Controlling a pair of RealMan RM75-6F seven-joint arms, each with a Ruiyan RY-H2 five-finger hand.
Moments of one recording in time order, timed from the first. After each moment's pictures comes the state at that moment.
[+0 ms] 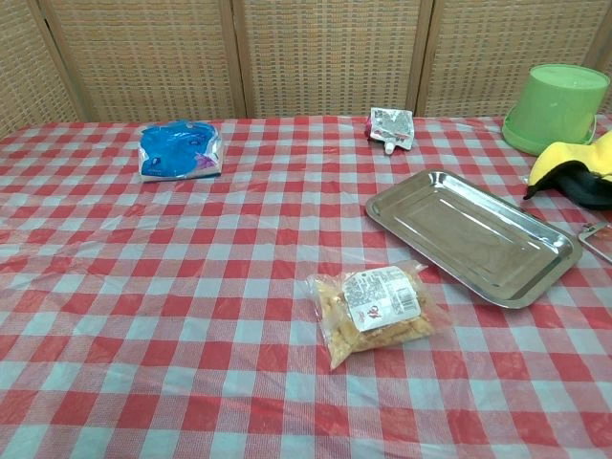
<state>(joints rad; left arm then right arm) -0.09 -1.29 -0.04 -1.51 1.59 1.59 0.17 0.13 -1.28 0.06 -1.49 -1.61 1.55 -0.08</state>
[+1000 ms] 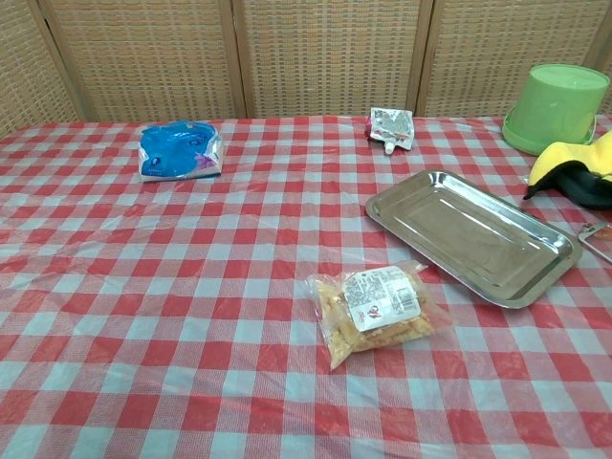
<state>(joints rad) -0.09 -1.27 -0.04 -1.53 1.59 1.59 0.17 0.15 -1.27 0.07 -1.49 -1.61 1.52 -0.07</state>
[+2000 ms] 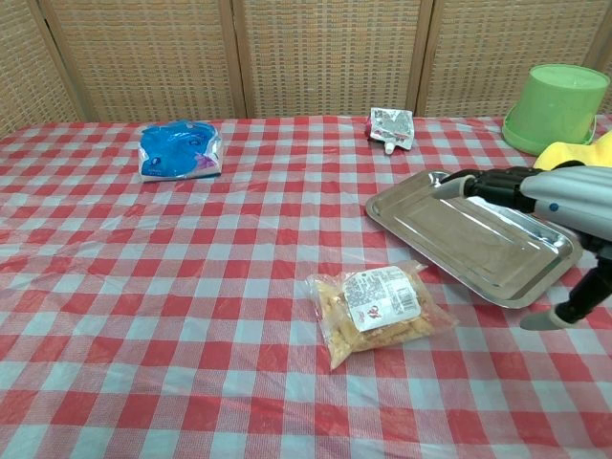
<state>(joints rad) -0.09 -1.26 -0.05 -1.53 1.57 1.58 0.15 0.43 -1.33 0.06 -1.75 -1.57 1.08 -0.26</state>
